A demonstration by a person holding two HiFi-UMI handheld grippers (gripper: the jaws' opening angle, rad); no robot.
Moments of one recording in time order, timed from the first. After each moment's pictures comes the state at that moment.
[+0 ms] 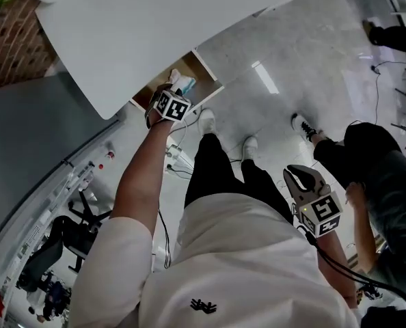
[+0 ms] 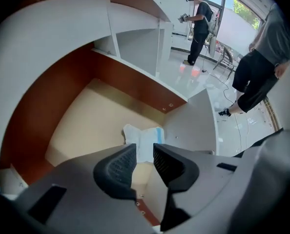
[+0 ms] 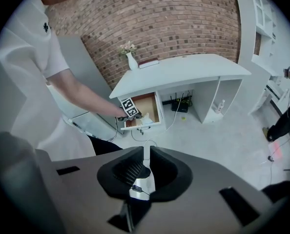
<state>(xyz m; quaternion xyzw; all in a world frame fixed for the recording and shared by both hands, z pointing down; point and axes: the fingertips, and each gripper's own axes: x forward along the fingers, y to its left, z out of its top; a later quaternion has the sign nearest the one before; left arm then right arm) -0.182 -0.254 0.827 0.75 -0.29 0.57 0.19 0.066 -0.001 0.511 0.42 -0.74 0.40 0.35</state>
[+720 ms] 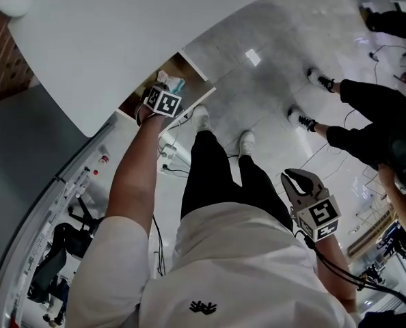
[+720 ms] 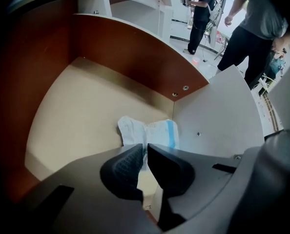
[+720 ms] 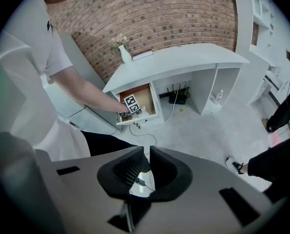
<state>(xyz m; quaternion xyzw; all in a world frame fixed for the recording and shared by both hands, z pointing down) -0.181 -0.281 0.898 0.72 -0.26 0.62 0.19 0.079 -0.009 0.560 0.41 -0.71 0.43 0.37</state>
